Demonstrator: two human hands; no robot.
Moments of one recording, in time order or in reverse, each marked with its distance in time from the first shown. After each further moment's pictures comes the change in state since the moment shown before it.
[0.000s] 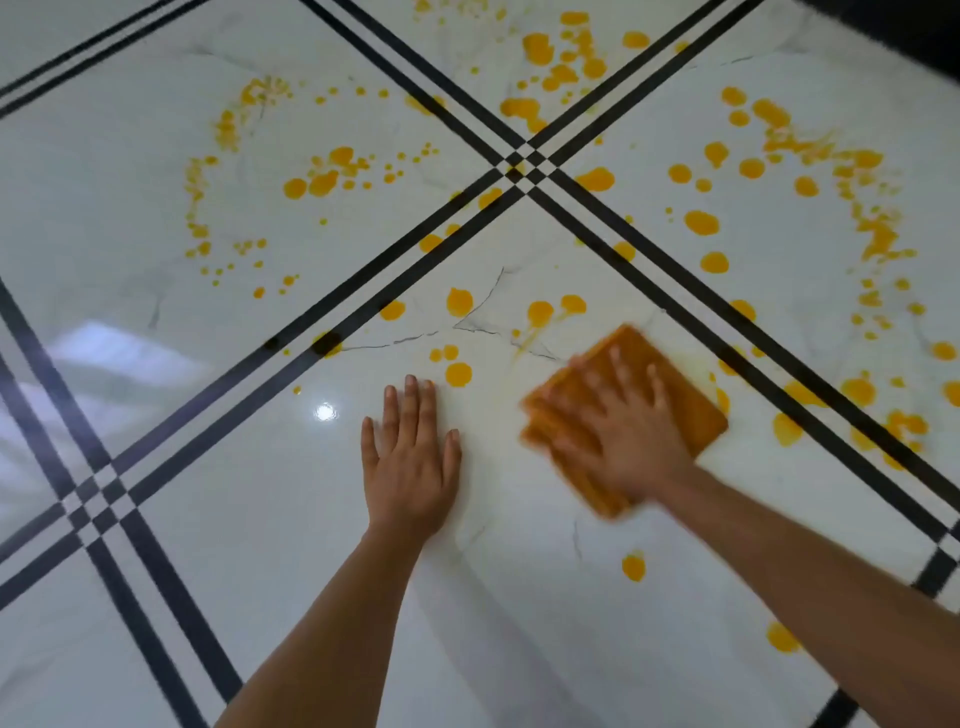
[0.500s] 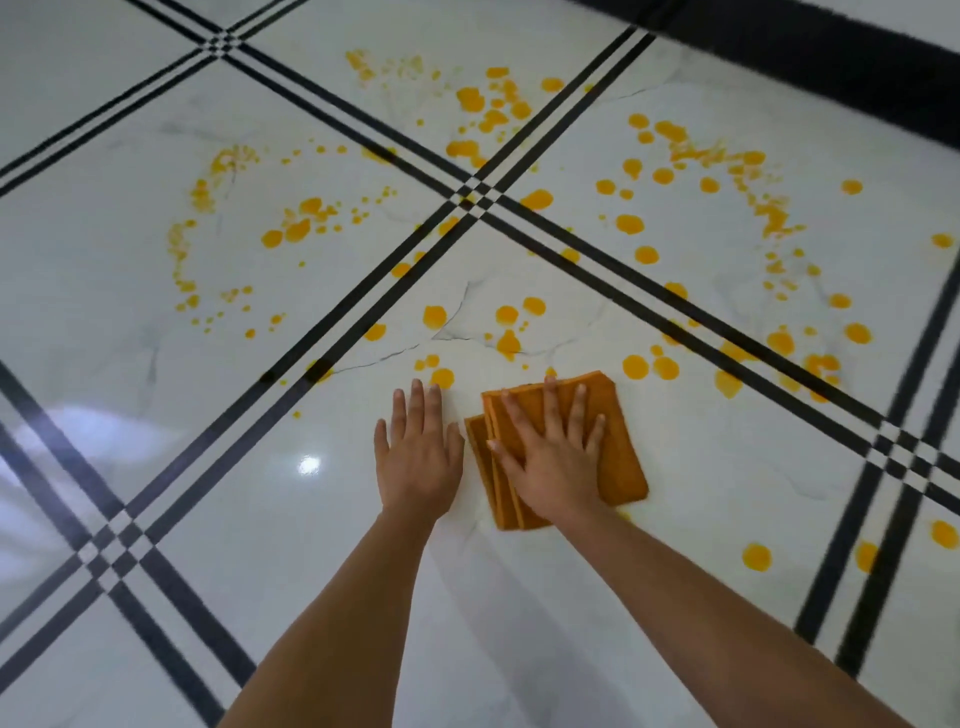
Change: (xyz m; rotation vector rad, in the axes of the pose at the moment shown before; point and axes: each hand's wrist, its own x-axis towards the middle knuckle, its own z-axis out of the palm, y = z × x) left_hand 0.001 0.010 -0.021 0.056 -0.104 0.126; right_hand -0.027 -0.100 -0.002 0.265 -0.051 0.404
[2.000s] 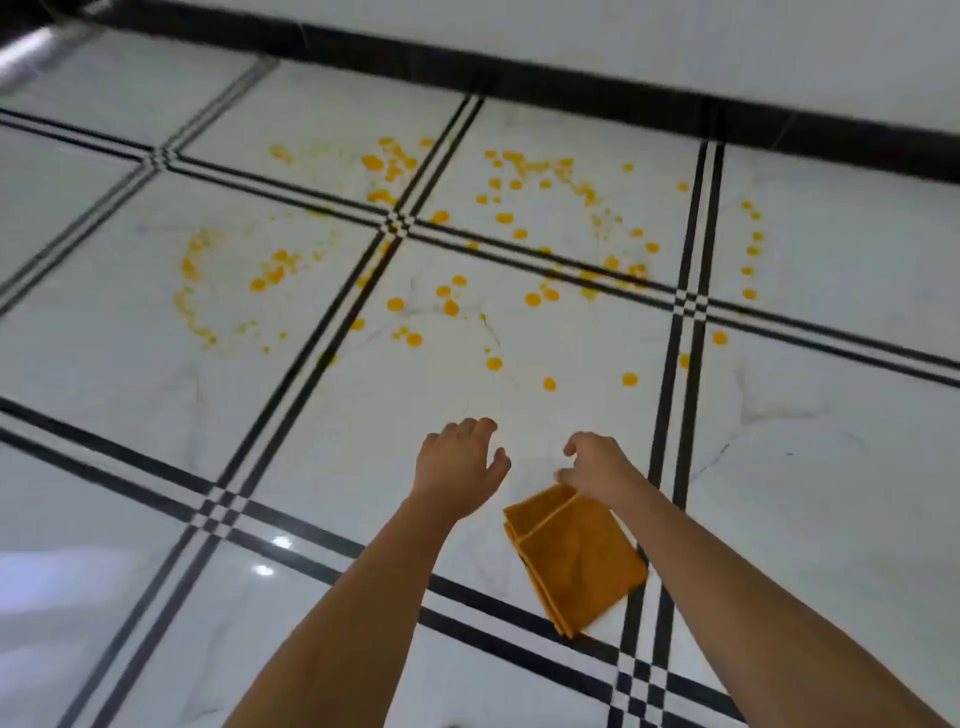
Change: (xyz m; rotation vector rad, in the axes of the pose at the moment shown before) left_hand -0.196 -0.004 -0.109 0.056 -0.181 0.583; right_hand -0.244 -0.046 -0.075 0.445 -0.142 0.550
